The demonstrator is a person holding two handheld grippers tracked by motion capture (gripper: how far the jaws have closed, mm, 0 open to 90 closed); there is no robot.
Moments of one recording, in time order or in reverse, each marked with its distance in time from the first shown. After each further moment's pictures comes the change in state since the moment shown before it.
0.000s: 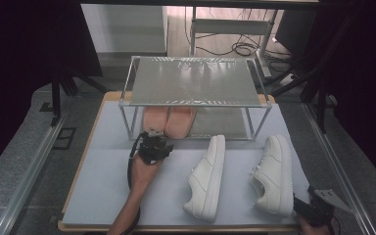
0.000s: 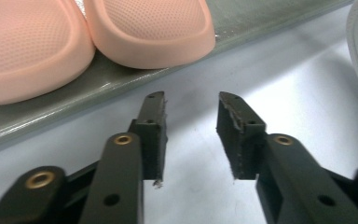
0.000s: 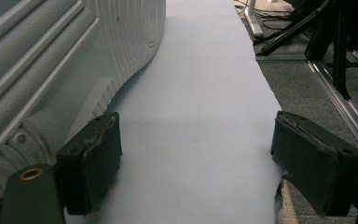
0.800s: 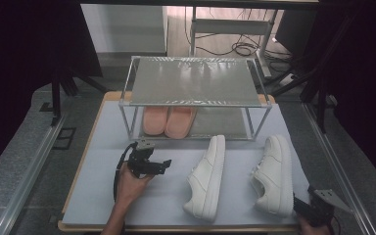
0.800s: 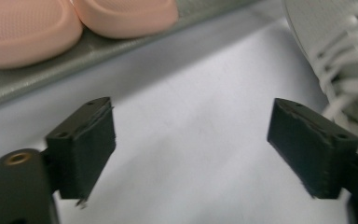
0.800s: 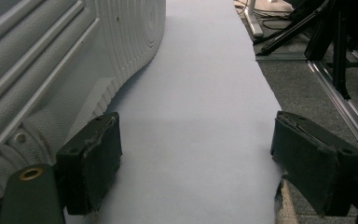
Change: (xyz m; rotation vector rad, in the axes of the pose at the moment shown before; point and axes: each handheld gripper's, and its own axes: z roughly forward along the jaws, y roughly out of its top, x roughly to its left) left arm -0.009 -0.029 -0.048 0.007 -0.061 0.082; right arm 0.000 0.000 0.000 0.000 0.000 0.000
